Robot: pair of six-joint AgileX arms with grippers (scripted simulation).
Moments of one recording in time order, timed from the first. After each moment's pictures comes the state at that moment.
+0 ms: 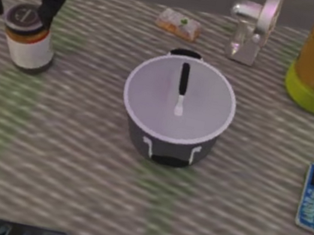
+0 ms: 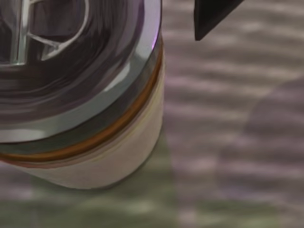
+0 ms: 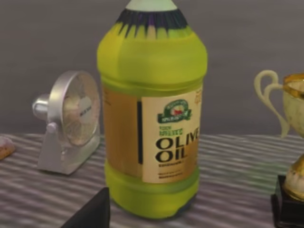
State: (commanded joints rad) left arm -0.03 2.69 2.74 -1.52 0.03 0.21; right arm 0.00 0.00 0.00 0.00 0.00 0.00
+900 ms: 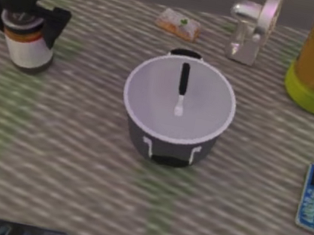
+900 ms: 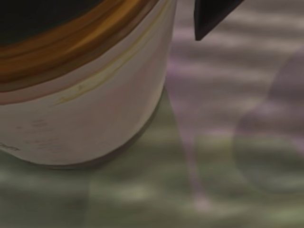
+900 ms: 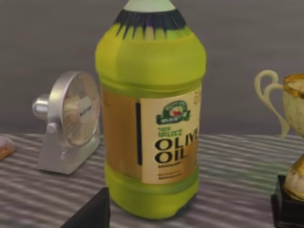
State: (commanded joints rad) left arm -0.03 2.64 2.45 -1.28 0.03 0.21; right arm 0.00 0.00 0.00 0.00 0.00 0.00
